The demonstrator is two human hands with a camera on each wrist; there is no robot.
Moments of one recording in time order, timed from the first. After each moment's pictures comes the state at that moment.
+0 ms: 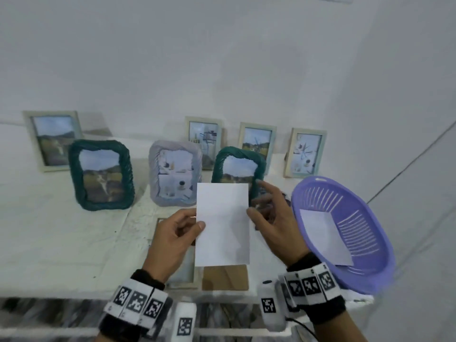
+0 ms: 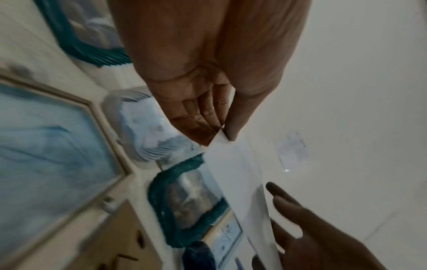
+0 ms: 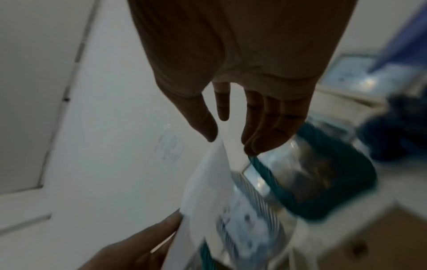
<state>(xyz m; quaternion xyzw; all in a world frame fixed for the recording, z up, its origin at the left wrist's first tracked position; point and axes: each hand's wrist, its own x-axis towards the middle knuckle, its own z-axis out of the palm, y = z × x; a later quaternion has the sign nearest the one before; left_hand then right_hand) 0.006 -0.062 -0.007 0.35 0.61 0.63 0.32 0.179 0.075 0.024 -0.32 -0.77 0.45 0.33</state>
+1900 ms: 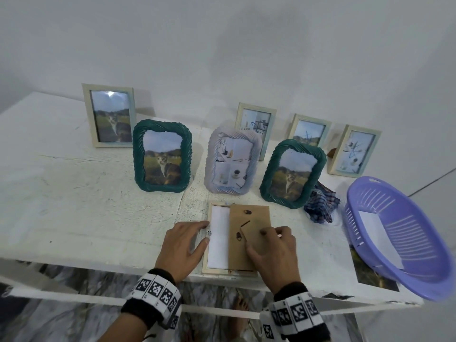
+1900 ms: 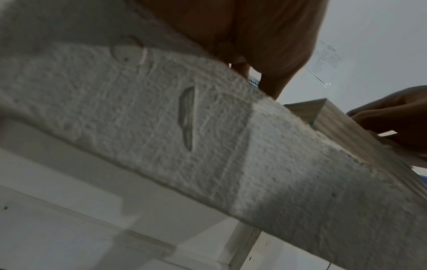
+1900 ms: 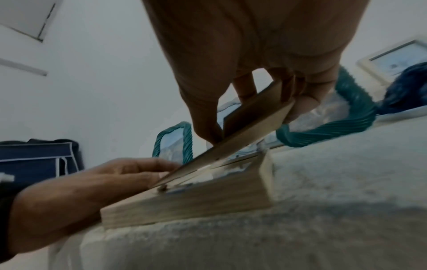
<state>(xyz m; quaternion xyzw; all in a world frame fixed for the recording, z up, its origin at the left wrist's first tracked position) -0.106 -0.142 -0.133 0.51 0.76 0.39 0.12 0.091 -0.028 -0.058 -0.51 -0.83 0.20 0.15</state>
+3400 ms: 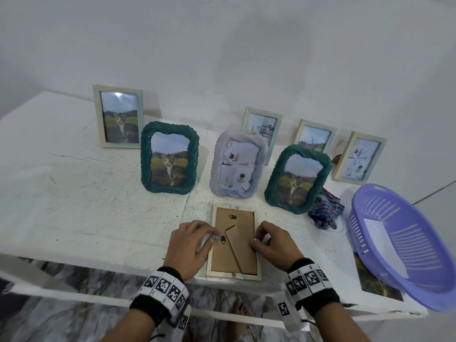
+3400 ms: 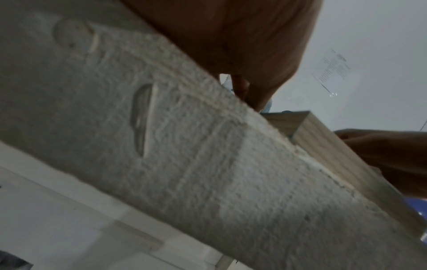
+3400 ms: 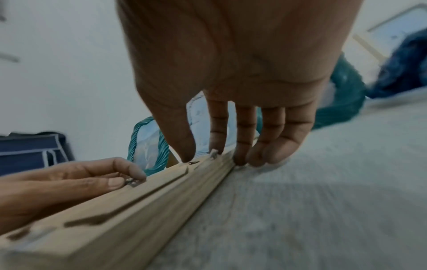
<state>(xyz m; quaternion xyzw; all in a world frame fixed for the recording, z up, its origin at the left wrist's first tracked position) -0.105 -0.132 -0.124 0.51 0.78 0.35 0.14 0.081 0.030 -0.071 -0.38 -0.87 0.32 0.05</state>
